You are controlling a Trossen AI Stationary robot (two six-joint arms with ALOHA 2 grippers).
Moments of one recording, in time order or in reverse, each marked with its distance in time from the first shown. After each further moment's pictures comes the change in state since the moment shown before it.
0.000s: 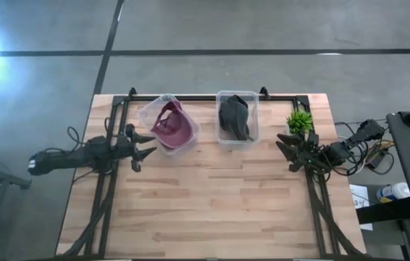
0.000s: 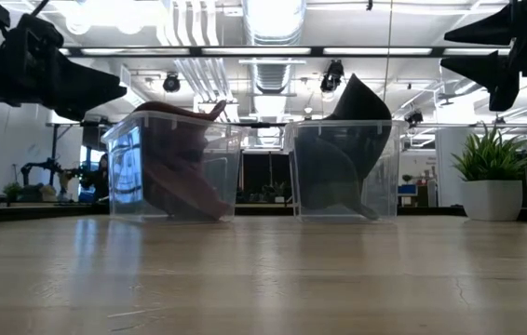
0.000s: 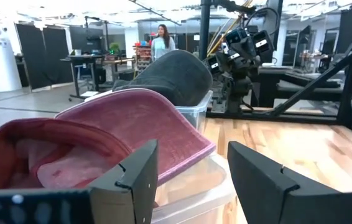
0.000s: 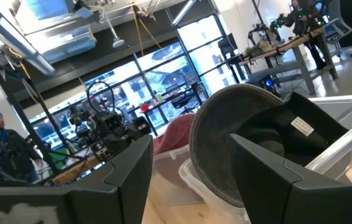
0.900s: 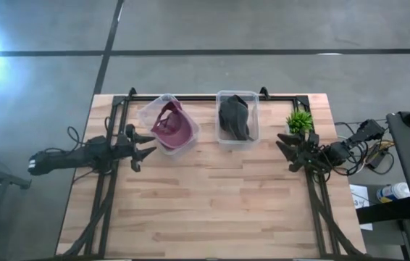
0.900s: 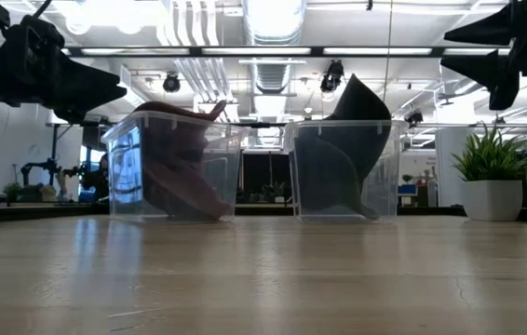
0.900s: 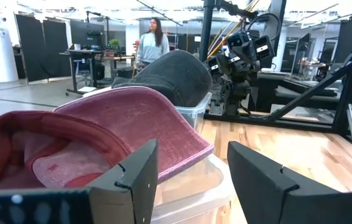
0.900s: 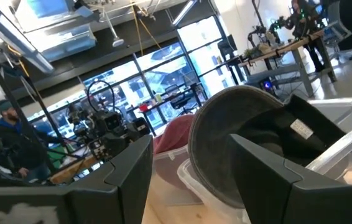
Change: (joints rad) left arm 0.000 0.017 0.003 0.014 -0.003 -0.057; right arm 0.000 -0.001 0.000 0.005 0.002 -0.023
